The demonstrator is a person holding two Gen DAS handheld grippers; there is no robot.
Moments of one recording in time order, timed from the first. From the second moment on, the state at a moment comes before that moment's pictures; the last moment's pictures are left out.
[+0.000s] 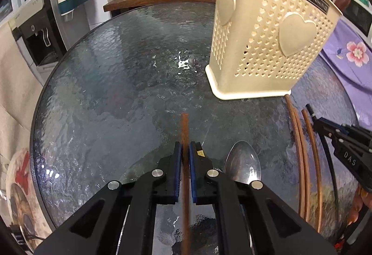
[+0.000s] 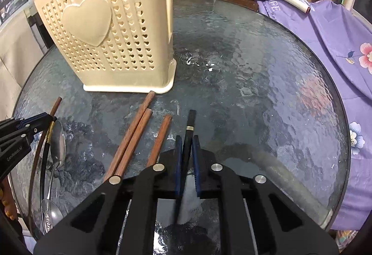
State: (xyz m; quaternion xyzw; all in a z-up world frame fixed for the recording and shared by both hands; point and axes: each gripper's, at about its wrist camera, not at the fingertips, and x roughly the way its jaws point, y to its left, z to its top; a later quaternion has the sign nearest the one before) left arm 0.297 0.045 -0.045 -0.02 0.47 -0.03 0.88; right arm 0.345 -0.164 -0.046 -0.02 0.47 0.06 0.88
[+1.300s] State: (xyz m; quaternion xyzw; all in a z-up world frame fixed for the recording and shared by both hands) left arm 0.222 0.060 0.101 -0.06 0.27 -0.09 0.96; right arm 0.243 -0.232 0.097 0.09 0.25 0.18 0.95
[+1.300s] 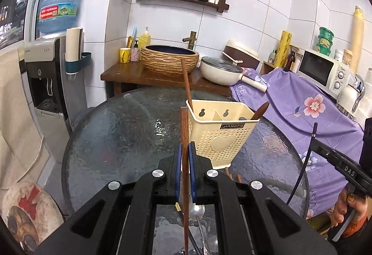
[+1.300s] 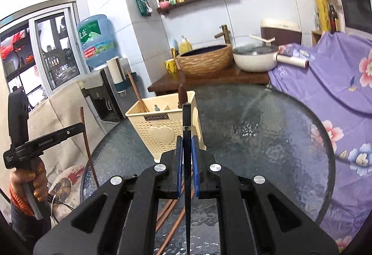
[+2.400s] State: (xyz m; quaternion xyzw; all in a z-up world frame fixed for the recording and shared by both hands) left arm 0.231 0.044 0.214 -0.07 0.17 -0.12 0.98; right arm 0.262 -0.208 0.200 0.09 0.17 0.23 0.95
